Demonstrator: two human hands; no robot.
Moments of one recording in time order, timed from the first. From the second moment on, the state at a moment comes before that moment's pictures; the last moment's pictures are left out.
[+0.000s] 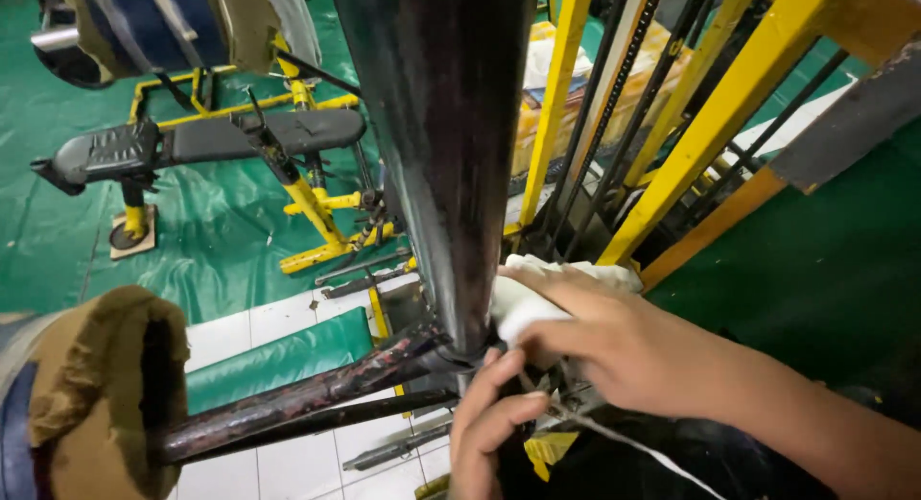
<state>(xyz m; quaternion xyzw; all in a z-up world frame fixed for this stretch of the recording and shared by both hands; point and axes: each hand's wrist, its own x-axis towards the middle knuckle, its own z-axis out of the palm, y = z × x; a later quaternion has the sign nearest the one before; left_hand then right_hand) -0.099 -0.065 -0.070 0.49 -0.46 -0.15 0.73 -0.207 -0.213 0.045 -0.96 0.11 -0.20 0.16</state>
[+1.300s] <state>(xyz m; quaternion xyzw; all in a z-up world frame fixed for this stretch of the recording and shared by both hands) -0.076 -0.038 0.017 0.43 -0.80 -0.05 0.42 -0.293 -0.080 0.003 -0.75 0.60 -0.28 0.06</state>
